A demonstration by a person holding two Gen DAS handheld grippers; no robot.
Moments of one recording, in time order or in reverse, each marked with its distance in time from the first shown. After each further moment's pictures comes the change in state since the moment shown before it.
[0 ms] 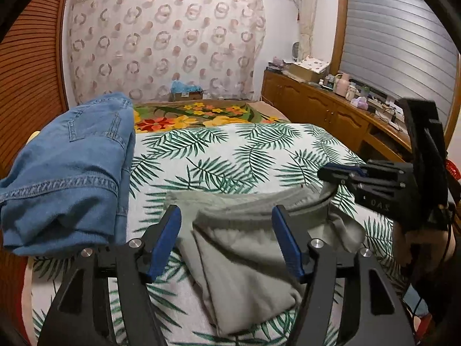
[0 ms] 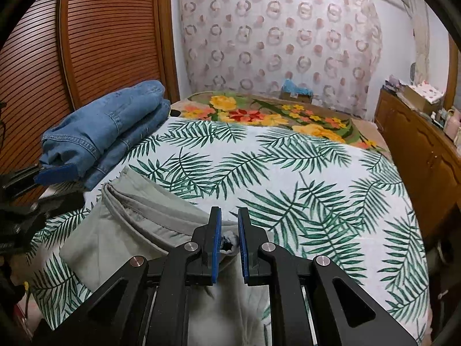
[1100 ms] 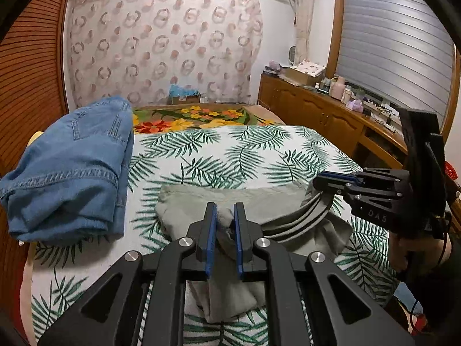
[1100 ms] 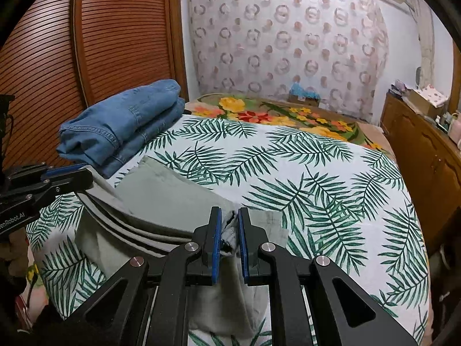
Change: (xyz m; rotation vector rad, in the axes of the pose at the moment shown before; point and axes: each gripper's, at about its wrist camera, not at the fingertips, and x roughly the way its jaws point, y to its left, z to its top) left arm -0.016 -0.009 -0.002 -0.002 -0.032 -0.014; right arm -0.018 0.010 -0.013 -0.014 -0.015 0.037
